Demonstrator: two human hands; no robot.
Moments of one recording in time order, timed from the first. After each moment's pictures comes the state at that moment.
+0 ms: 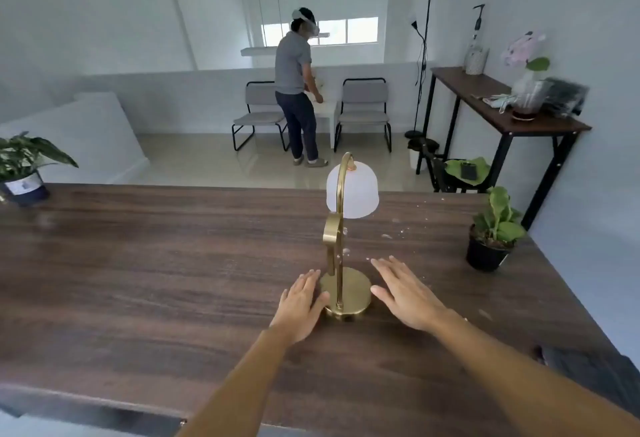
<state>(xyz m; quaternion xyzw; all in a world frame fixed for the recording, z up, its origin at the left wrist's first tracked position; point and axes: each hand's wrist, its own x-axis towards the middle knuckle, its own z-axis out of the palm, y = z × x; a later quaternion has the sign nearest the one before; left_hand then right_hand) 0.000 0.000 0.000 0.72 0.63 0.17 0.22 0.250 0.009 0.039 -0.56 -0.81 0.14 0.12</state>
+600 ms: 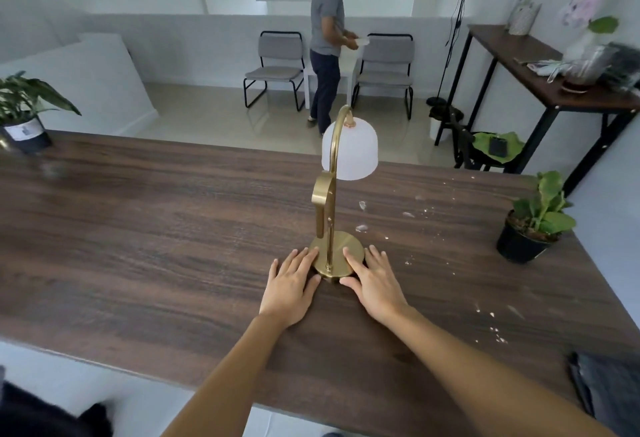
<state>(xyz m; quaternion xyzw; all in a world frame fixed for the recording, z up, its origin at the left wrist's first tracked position) -0.036 0.006 -0.029 0.73 0.66 0.16 0.10 0.161 0.032 -0.009 -0.57 -0.80 0.14 0.11</state>
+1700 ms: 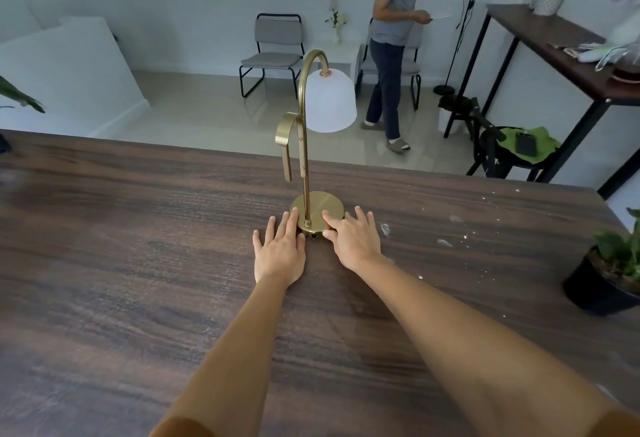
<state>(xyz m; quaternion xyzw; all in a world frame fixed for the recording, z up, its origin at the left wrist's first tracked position) -0.080 0.172 -0.032 0.64 0.75 0.14 0.09 0.072 0.208 0.000 -0.60 -0.80 0.09 0.06</state>
